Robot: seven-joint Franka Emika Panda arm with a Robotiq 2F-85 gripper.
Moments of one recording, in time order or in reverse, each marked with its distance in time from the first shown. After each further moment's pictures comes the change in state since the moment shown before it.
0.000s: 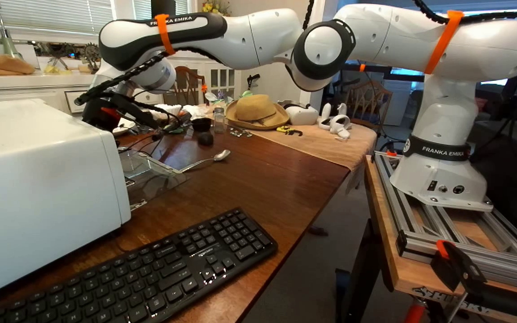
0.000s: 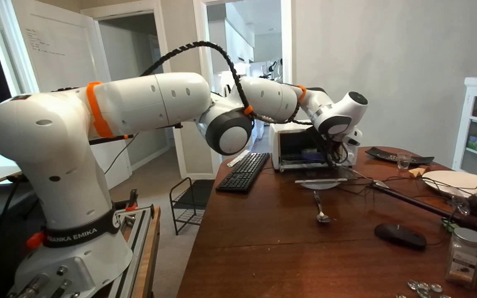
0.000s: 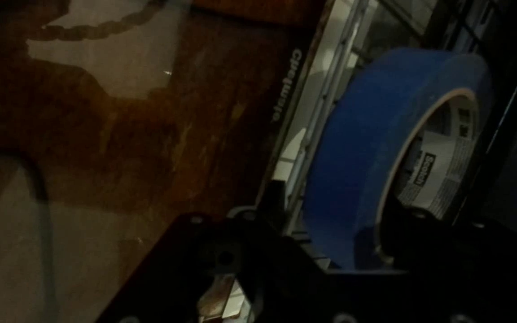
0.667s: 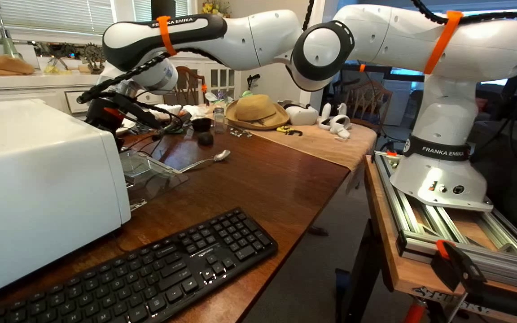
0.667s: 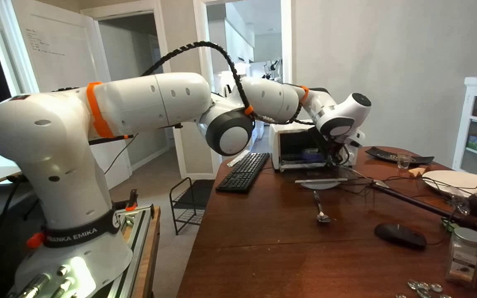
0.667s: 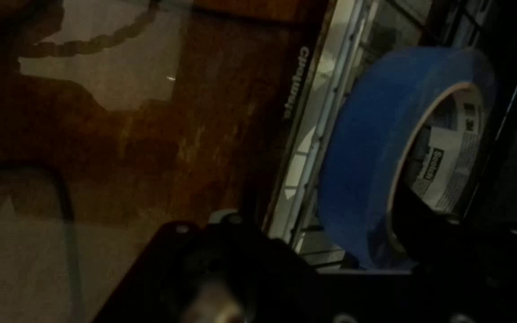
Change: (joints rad) arm -0.012 0.002 -0.015 -0.002 0.035 -0.004 0.025
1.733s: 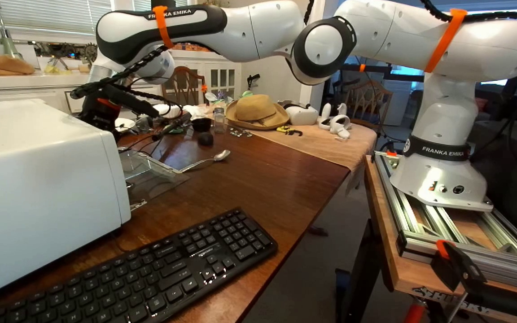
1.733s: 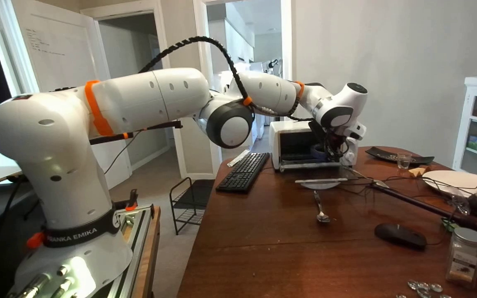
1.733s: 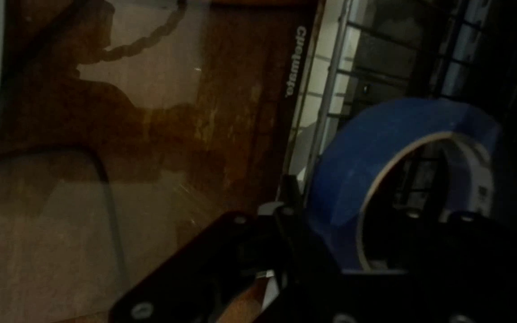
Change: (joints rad) arm 0.033 -0.041 -0.081 0.001 -0.055 -0.002 0.177
